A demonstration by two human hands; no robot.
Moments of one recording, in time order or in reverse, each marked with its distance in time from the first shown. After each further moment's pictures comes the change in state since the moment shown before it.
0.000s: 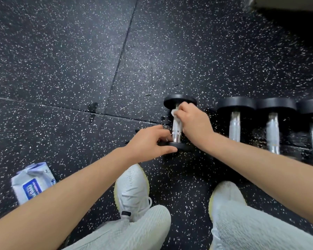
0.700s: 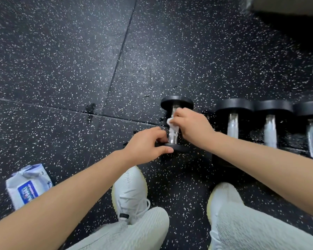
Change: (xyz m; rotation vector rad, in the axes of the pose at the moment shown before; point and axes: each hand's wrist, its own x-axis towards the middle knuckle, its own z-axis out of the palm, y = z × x) left_hand -0.002 -0.003 0.003 0.019 0.023 -0.022; right_hand -0.003 0.011 -0.003 0.054 -0.162 -0.148
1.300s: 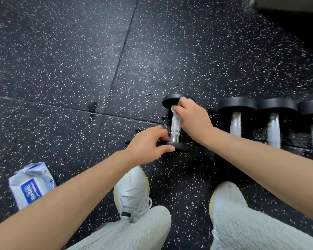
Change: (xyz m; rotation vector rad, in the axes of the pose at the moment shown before) left_hand -0.004 -0.001 0.001 -0.008 0.022 0.021; right_hand 0.020 -0.005 0.004 -0.086 0.099 0.164
